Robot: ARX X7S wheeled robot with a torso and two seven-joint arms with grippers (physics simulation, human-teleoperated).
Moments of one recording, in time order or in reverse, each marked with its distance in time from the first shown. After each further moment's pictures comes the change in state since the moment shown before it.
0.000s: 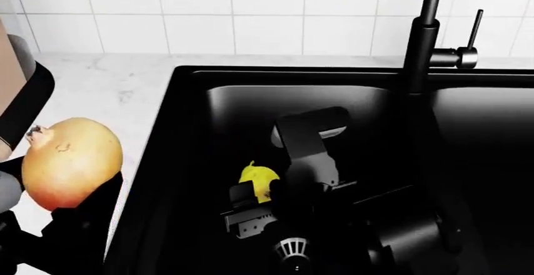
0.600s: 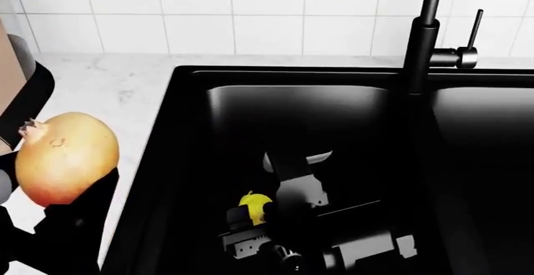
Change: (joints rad) left arm -0.039 -0.023 0.000 0.006 -0.060 -0.005 -0.027; right arm 0.025 -0.163 -0.091 0.399 -0.126 -0.151 -0.179
